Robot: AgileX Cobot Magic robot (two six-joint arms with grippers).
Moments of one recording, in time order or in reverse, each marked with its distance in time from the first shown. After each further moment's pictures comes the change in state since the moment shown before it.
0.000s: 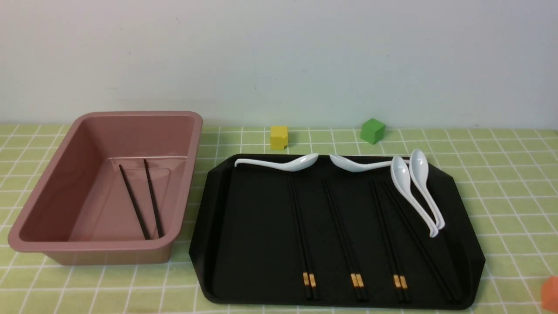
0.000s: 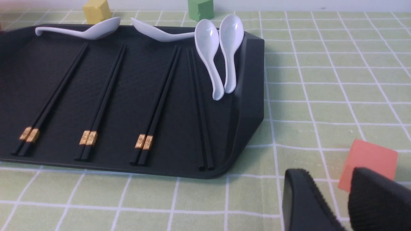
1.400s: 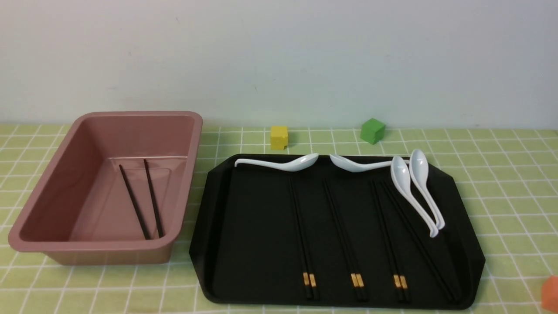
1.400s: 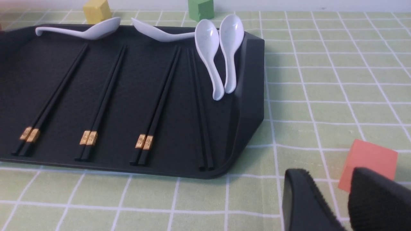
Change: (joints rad) right arm 0.000 0.000 0.000 0.000 0.000 0.000; left arm 0.000 0.120 -0.310 -1.009 -0.120 0.142
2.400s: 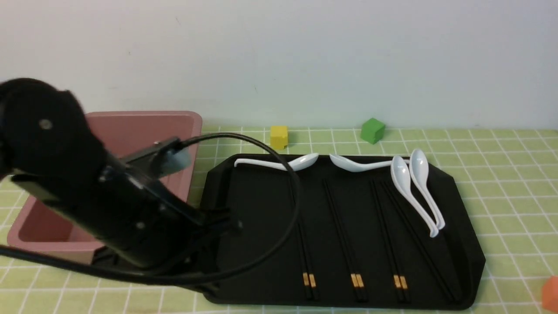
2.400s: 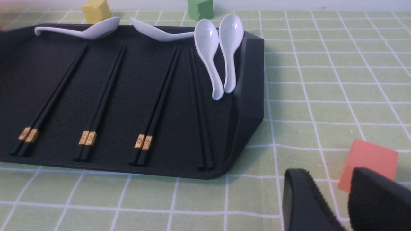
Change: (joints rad) right arm 0.000 0.000 0.000 0.000 0.000 0.000; left arm -0.481 1.286 -0.757 0.685 0.694 -0.196
